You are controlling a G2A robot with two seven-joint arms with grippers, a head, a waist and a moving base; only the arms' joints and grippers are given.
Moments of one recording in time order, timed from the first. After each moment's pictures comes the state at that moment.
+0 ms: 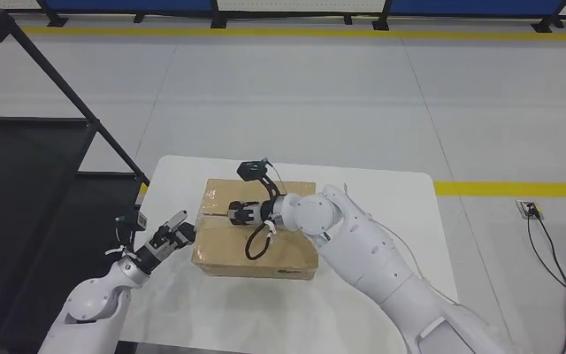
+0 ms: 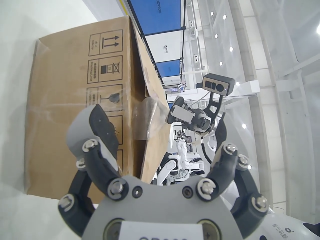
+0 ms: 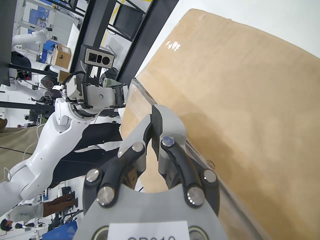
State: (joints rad) left arm 1.11 -1.05 -1.50 -1.26 -0.42 -0.39 -0.77; right arm -0.30 -1.61 0.68 -0.81 -0.21 -0.20 0.75
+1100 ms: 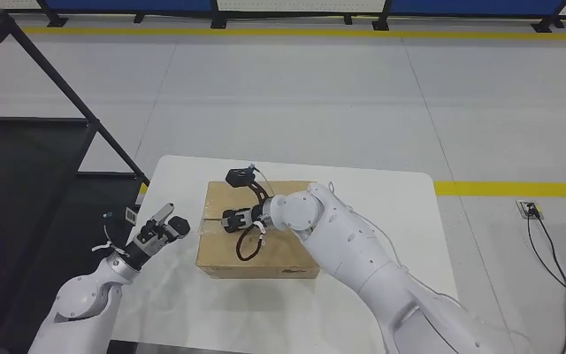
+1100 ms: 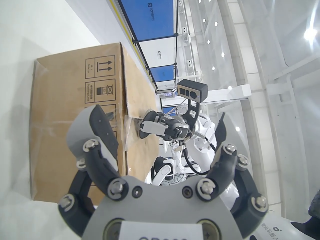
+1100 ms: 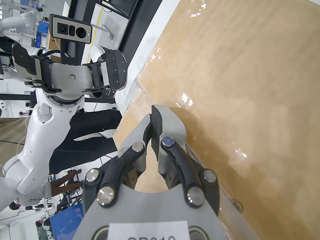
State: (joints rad) left arm 1.09 -1.04 -1.54 -1.23 -0.48 -0.38 -0.80; right arm -0.20 -1.74 0.62 -0.51 -0.18 -0.30 0.79
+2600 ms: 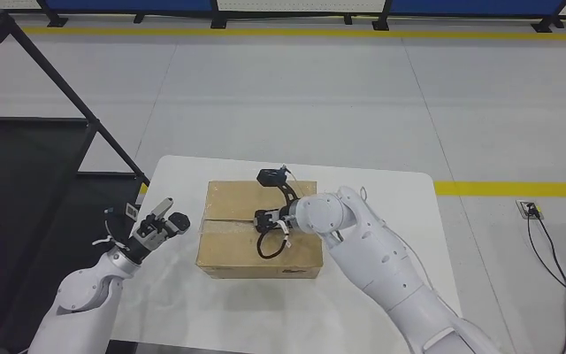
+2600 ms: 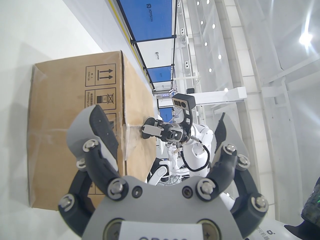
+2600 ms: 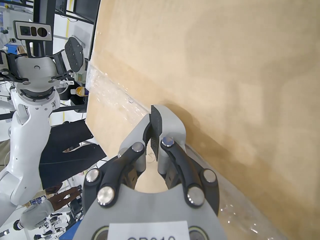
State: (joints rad) left arm 1.04 -1.05 -1.52 -1.17 -0.50 -0.38 -0.82; right arm -0.42 -1.56 0.88 -0.96 -0.46 0.02 0.96
